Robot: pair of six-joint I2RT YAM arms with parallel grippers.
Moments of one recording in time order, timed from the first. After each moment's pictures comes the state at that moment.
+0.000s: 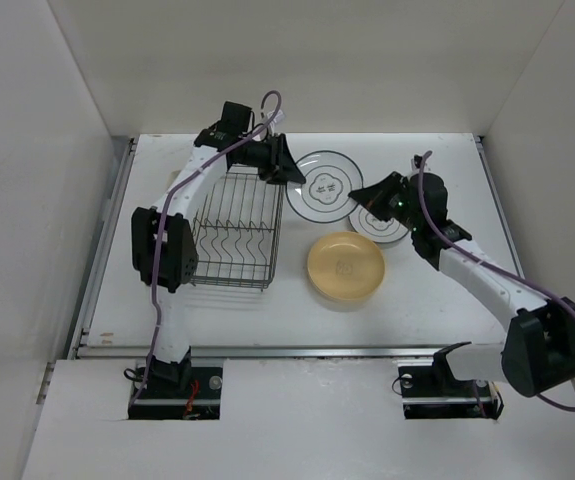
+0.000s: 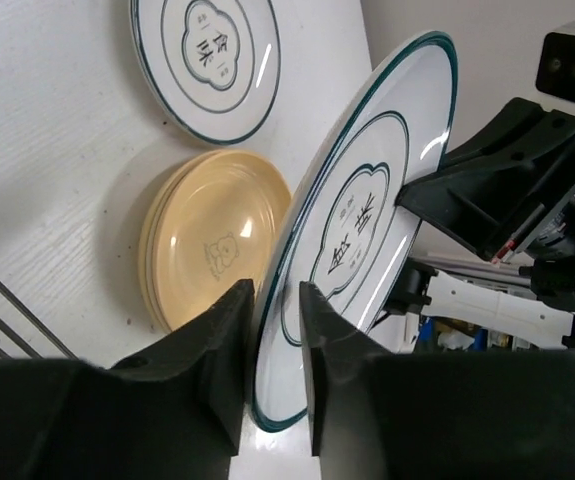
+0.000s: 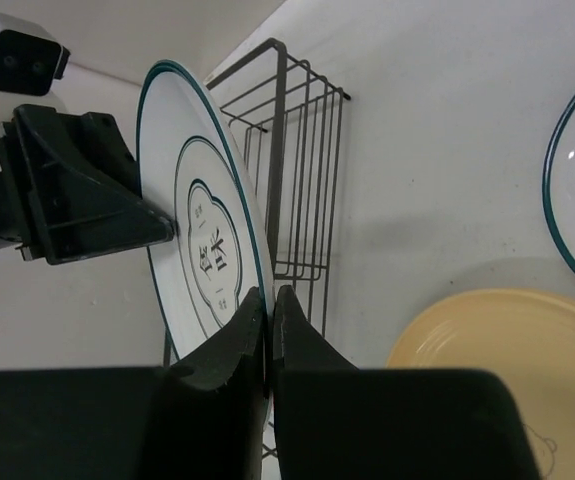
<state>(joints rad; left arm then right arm) -0.31 2.05 1.94 -0.70 0.95 -0.48 0.33 1.29 0.88 0.14 -0.17 0.96</state>
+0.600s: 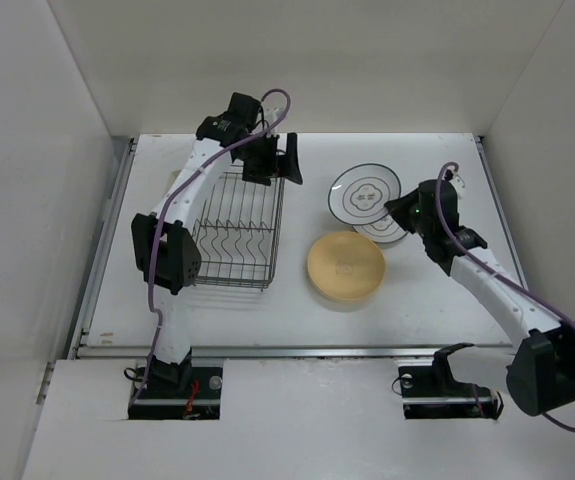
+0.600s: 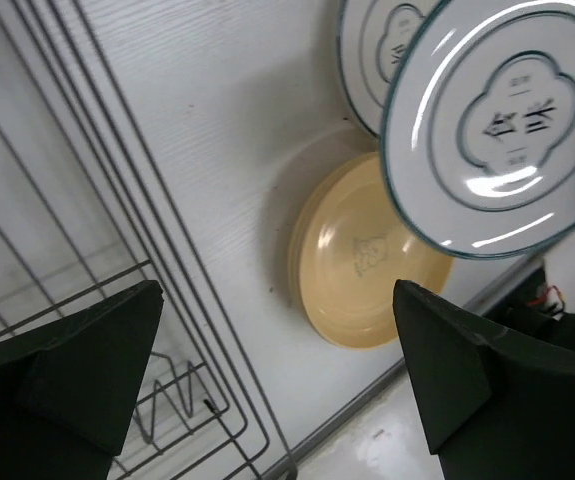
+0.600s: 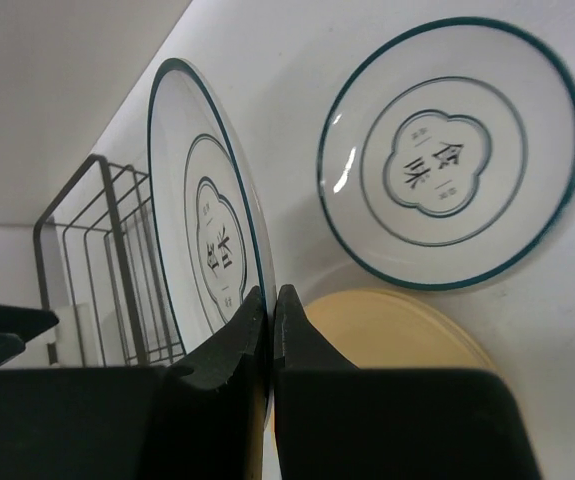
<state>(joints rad) -0.37 2.05 2.11 -1.01 0.49 -0.26 0.29 1.20 0.87 -0.14 0.17 0.96</state>
